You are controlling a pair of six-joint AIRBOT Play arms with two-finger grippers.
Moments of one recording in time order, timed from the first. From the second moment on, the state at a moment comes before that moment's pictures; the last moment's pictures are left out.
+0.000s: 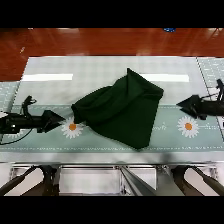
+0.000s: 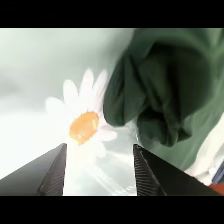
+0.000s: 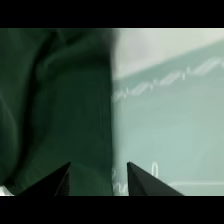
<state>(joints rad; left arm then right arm) 0.44 -1.13 0.51 0.72 -1.19 -1.12 -0.53 -1.05 0.71 -0.79 1.20 1.25</state>
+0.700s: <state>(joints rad) 0.11 -1.36 0.58 0.59 -0.99 -1.11 -0.47 -0.92 0.54 -0.87 1.34 1.26</state>
